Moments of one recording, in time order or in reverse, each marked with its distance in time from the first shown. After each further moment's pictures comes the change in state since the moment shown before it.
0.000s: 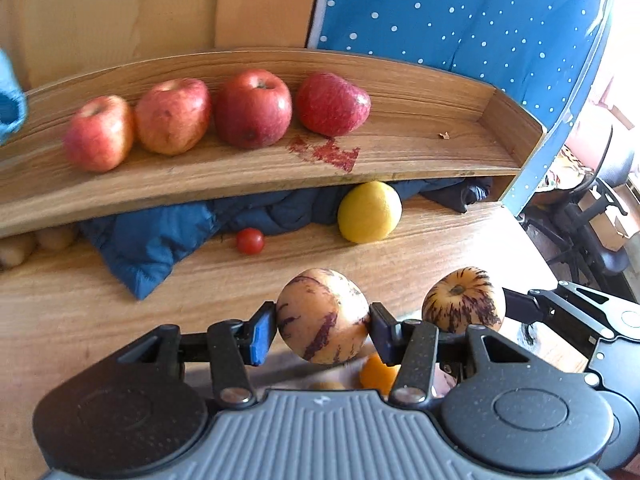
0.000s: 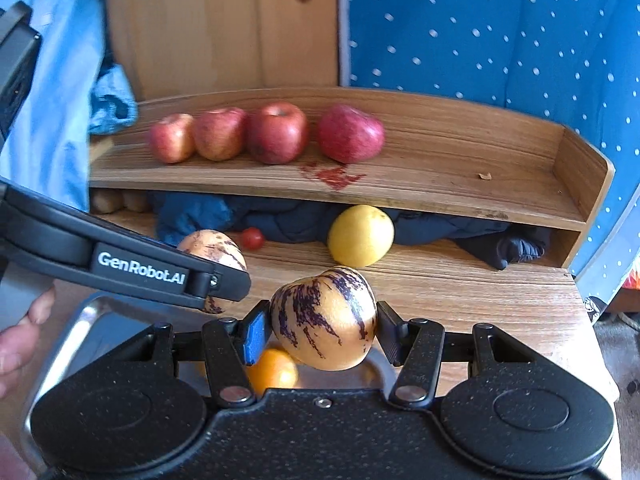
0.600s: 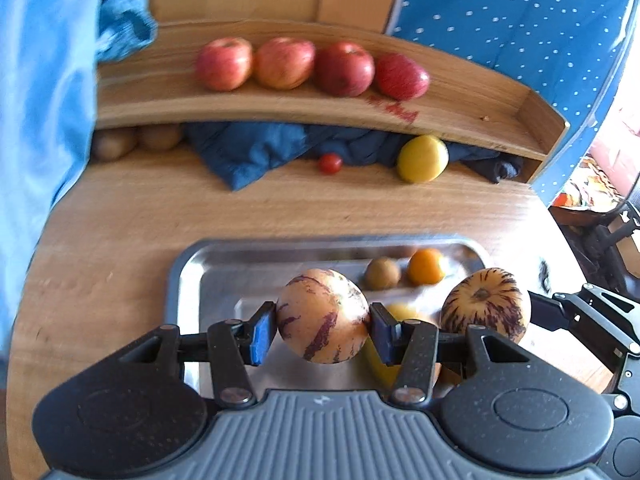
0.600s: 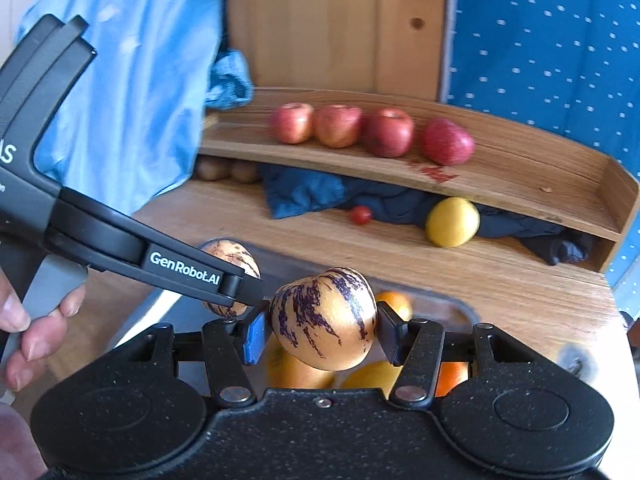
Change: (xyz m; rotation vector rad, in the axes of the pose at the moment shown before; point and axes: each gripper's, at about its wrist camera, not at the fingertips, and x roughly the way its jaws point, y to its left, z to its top) left arm -0.065 0.025 -0.088 -0.143 0.004 0.113; right arm -0.061 0.066 -0.046 -0.133 -0.033 0.144
